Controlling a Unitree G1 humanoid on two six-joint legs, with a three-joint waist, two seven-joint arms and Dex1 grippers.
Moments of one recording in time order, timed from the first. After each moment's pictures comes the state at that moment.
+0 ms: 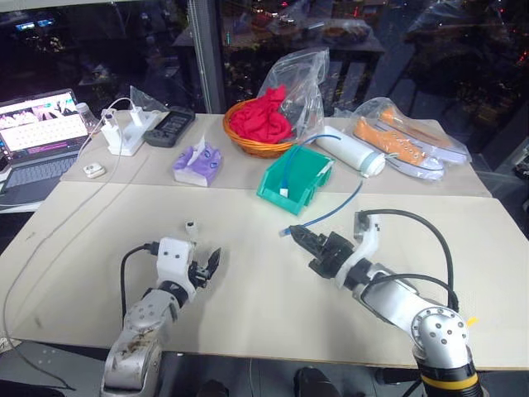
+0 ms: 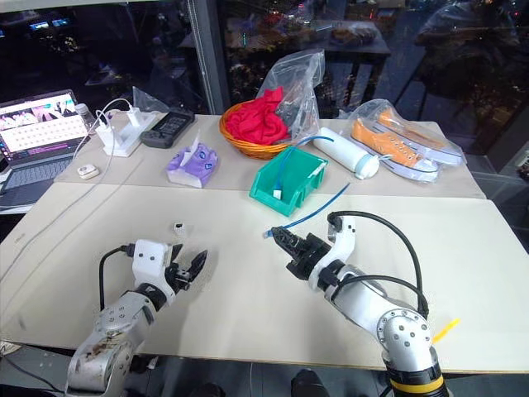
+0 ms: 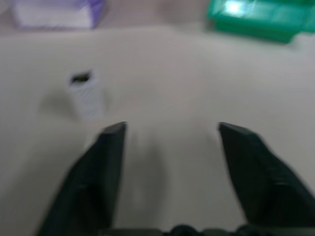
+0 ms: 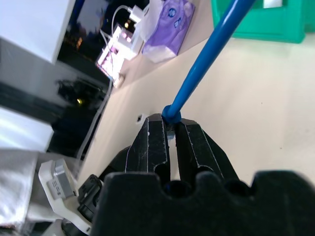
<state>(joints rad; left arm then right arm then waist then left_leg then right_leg) 0.01 0.22 0.10 -0.44 -0.17 0.57 -0.22 -0.24 -0.39 0.05 -0.48 1.46 0.71 -0.31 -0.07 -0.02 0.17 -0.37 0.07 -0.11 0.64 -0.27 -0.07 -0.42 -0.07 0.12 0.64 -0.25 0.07</state>
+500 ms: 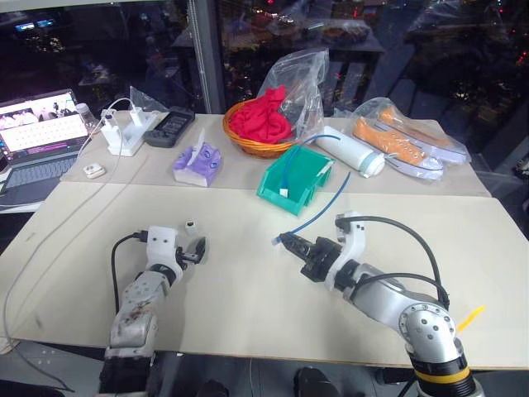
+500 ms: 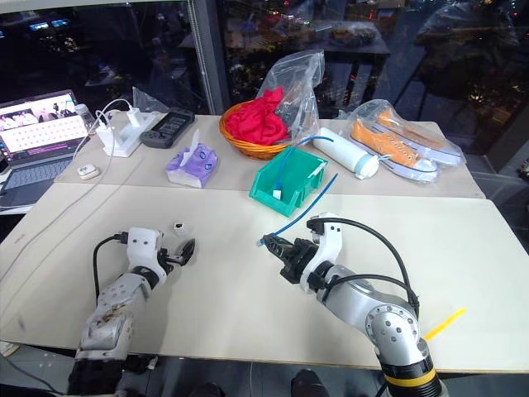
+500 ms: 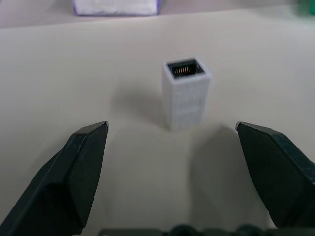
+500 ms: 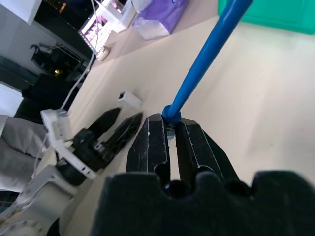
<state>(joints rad) -0.24 0.24 0.18 0.02 -0.19 0.35 -0.25 -0.26 -0.36 0.08 -0.48 1.33 0.77 -0.27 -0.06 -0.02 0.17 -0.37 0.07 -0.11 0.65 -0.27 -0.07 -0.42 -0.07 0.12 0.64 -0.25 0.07</state>
